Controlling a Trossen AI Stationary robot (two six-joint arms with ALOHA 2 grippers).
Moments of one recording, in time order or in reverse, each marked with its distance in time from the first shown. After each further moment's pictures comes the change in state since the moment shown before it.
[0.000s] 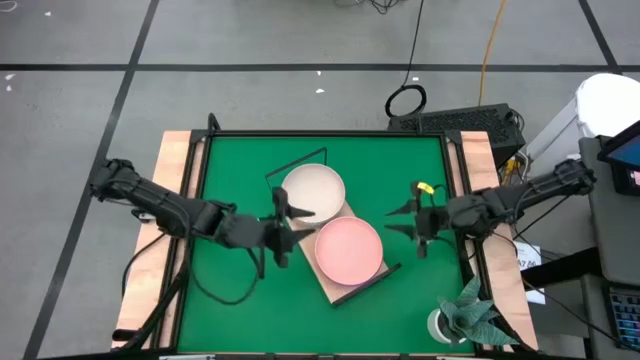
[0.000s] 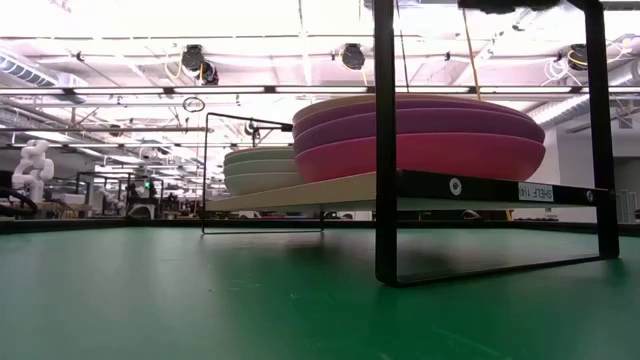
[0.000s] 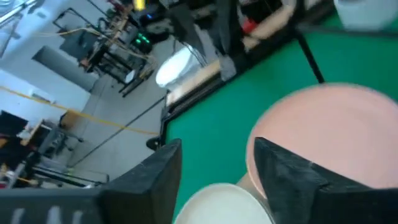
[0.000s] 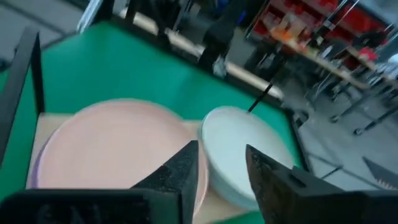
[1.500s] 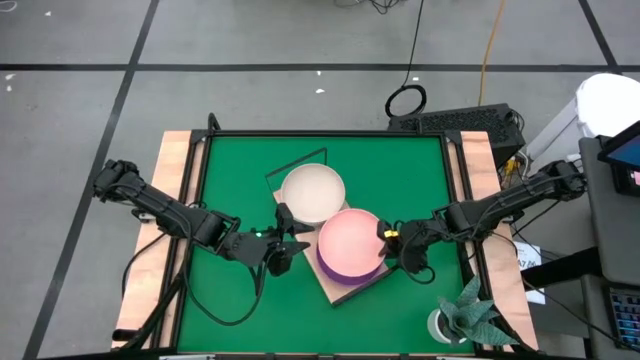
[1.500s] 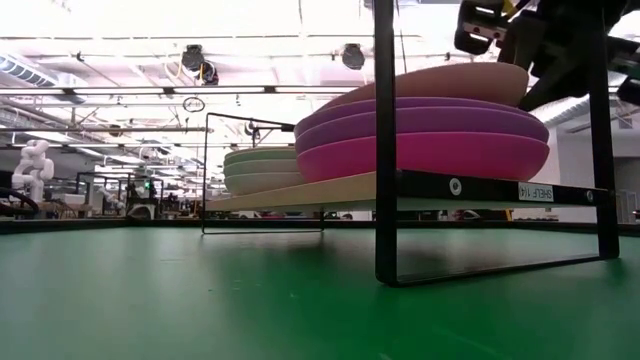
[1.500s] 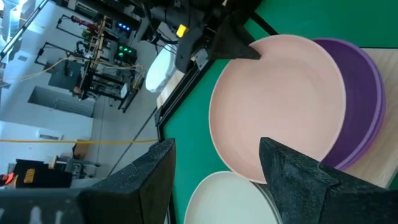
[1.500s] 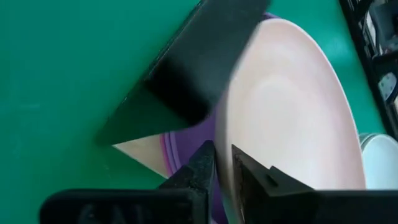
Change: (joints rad) left arm -0.062 0.036 0.002 -0.082 -0.016 0.183; right arm -0.026 0.327 -0.001 -0.109 -0.370 -0.540
